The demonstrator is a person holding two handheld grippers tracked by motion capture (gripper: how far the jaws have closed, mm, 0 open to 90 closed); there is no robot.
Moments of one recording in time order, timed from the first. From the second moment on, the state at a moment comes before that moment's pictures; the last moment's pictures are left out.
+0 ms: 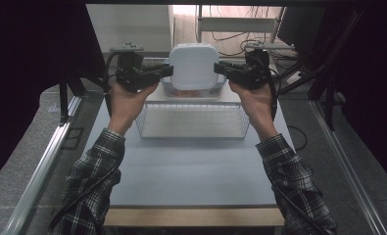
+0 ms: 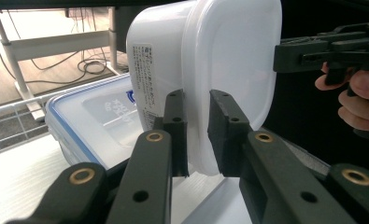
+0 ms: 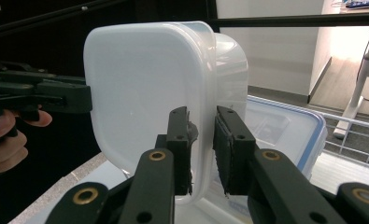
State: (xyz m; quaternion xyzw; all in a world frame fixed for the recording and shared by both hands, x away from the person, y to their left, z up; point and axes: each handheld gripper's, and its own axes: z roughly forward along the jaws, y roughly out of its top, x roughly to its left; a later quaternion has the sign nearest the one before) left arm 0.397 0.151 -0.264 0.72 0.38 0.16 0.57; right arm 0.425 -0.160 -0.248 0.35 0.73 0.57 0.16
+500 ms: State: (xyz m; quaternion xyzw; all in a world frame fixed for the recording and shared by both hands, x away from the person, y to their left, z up) left arm 0.409 0.147 -0.258 0.71 0.39 0.18 0.56; right arm 0.436 -0.153 -0.244 0.36 0.73 0.56 0.18
